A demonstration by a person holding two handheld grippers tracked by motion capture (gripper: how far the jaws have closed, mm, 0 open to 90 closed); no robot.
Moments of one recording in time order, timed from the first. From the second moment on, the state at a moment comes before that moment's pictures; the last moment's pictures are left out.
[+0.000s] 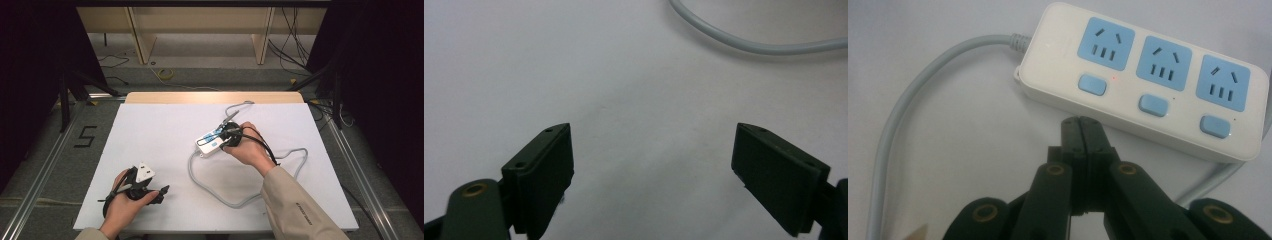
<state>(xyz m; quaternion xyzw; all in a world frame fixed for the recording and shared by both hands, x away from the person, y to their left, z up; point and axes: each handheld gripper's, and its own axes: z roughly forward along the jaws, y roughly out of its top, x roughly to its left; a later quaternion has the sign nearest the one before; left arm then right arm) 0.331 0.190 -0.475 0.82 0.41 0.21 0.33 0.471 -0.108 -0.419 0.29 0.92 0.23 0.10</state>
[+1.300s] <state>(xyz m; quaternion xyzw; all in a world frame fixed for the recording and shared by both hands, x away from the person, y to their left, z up) 0.331 0.189 -0.476 0.82 0.41 0.21 0.33 0.502 -0.085 -0.431 0.31 0.92 0.23 0.10</state>
